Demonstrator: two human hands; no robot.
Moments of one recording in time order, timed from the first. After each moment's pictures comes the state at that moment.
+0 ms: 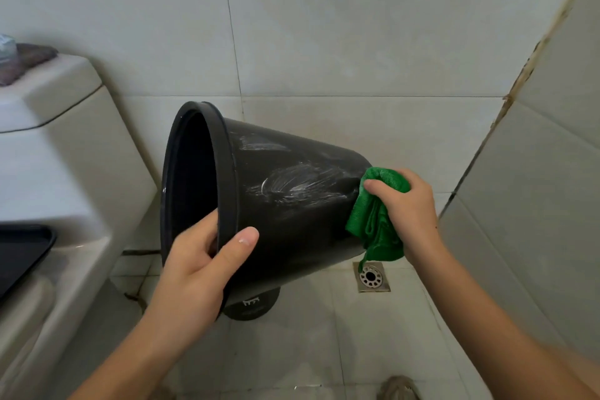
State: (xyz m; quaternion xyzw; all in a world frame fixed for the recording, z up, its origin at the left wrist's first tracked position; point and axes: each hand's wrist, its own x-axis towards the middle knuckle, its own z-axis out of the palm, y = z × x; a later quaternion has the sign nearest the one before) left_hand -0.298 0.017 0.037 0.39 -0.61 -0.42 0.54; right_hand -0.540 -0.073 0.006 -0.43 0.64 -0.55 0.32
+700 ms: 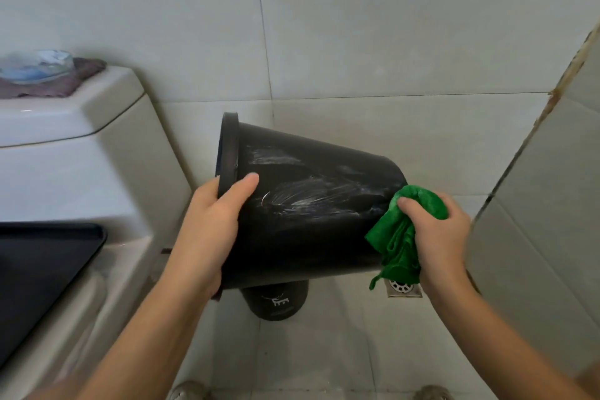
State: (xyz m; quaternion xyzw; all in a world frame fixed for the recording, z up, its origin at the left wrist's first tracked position) left_hand -0.278 -0.022 0.057 0.57 -0.45 -0.44 0.53; right_hand -0.513 -0.056 -0.021 -0.34 0.60 -0.65 0.32
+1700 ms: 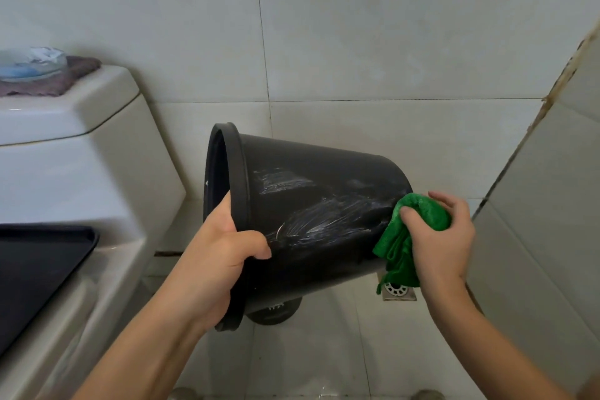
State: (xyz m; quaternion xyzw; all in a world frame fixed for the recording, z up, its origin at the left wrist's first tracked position) left_hand -0.275 -0.004 0.054 0.45 -0.51 -0.56 0.48; right_hand -0.512 -0.047 -0.022 -0.38 0.63 -0.65 0.21
